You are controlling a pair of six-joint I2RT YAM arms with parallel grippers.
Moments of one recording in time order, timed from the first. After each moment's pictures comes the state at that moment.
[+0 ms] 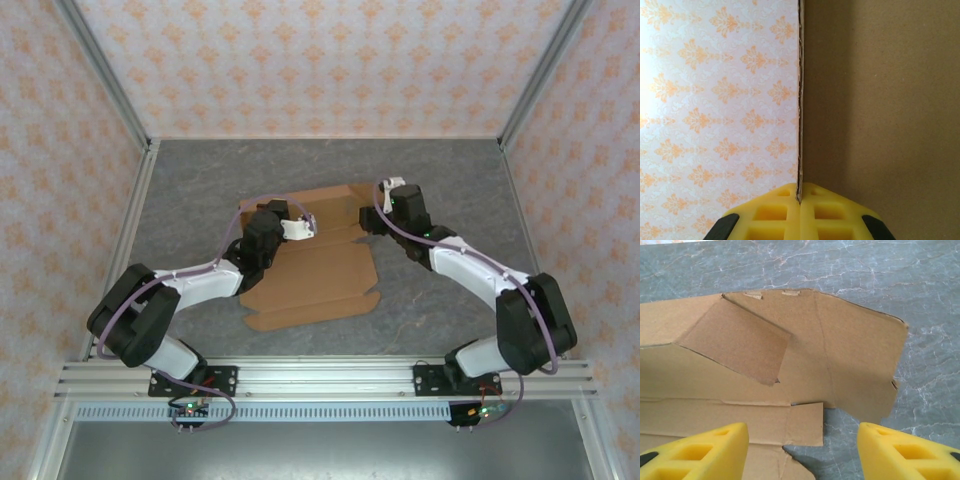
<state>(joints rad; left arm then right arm) -0.56 1.50 0.67 0.56 -0.42 1.32 0.45 1.41 0.85 -0.05 0.01 0.30</state>
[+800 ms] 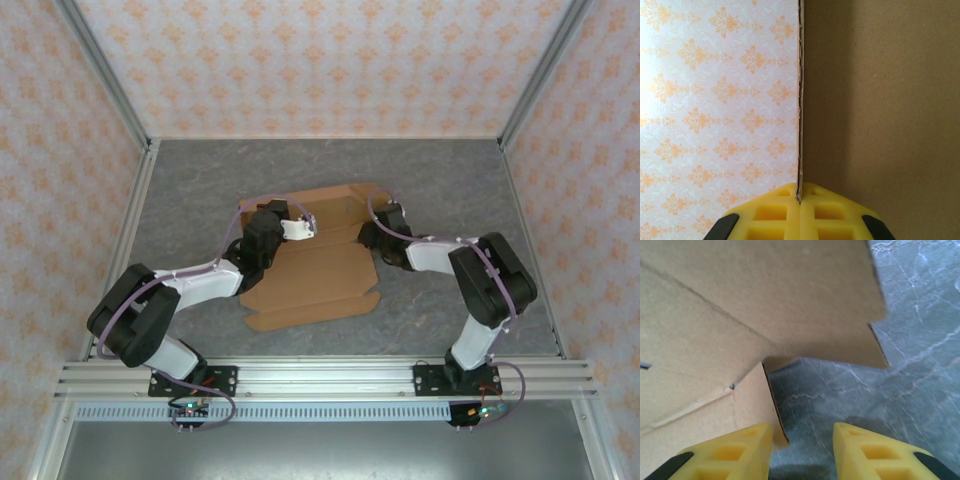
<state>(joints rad) -0.56 1.50 0.67 0.56 -0.42 1.32 0.46 1.75 0.81 0.14 0.04 0.75</state>
